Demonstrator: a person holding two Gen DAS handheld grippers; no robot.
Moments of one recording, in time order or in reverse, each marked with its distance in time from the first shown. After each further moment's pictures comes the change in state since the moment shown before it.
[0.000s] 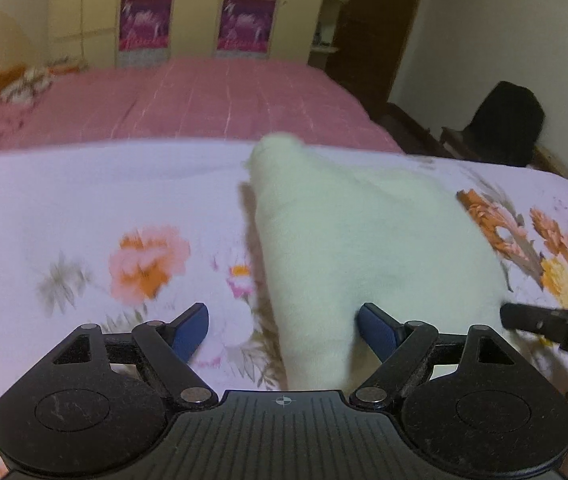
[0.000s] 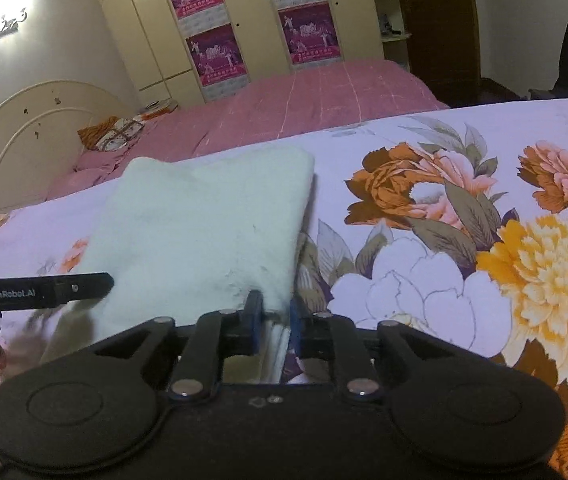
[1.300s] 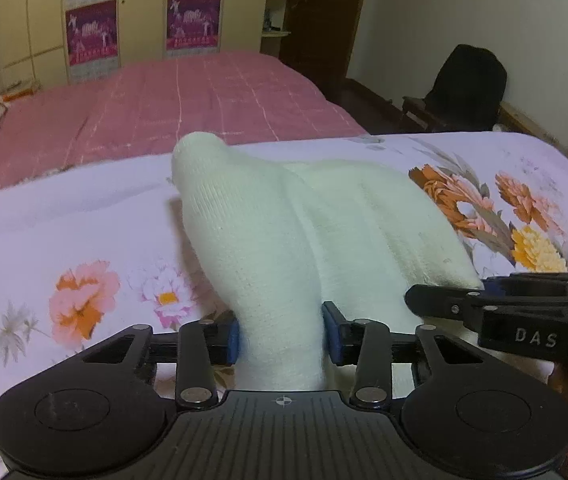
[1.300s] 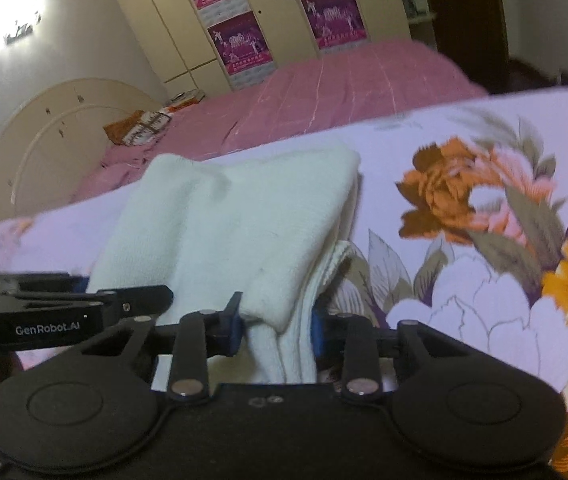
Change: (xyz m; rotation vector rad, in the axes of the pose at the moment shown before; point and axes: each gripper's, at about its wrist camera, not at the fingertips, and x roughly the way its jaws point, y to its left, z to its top) left arm 0.014 -0.038 0.017 0.129 0.062 -0.061; right arm 0.014 0.025 0.013 0.001 0.037 0.082
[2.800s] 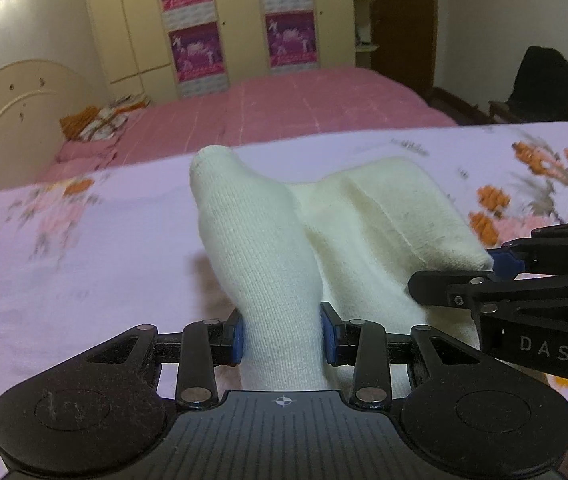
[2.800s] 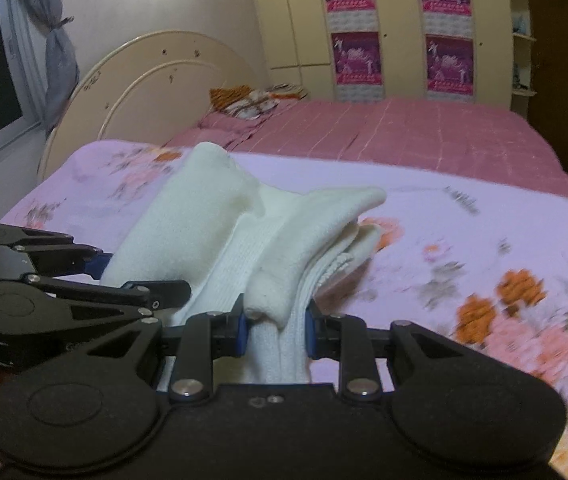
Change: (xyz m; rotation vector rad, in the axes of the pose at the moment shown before) left arm -0.182 0.142 -0.115 -0.007 -0.034 0.305; right arm -0.010 0.245 -0.047 -0.308 -0.010 0.113
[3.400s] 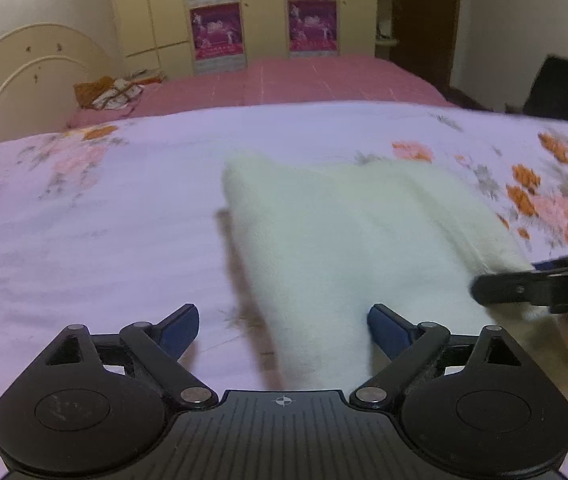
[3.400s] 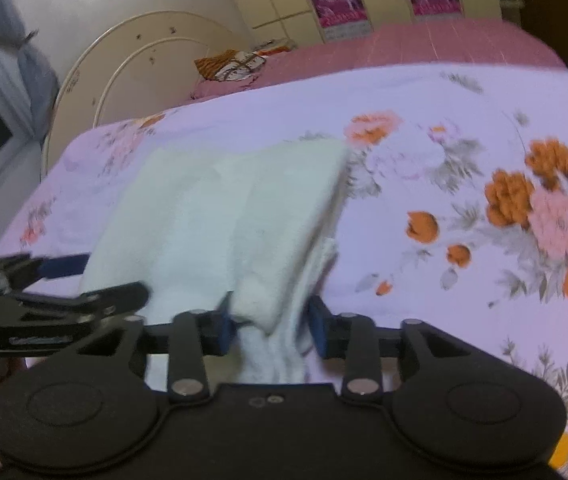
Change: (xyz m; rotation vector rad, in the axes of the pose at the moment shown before) left arm 0.015 0.044 -0.045 -0.081 0.004 0.005; right arm 0.030 -0.035 -0.046 0.228 0.122 0.098
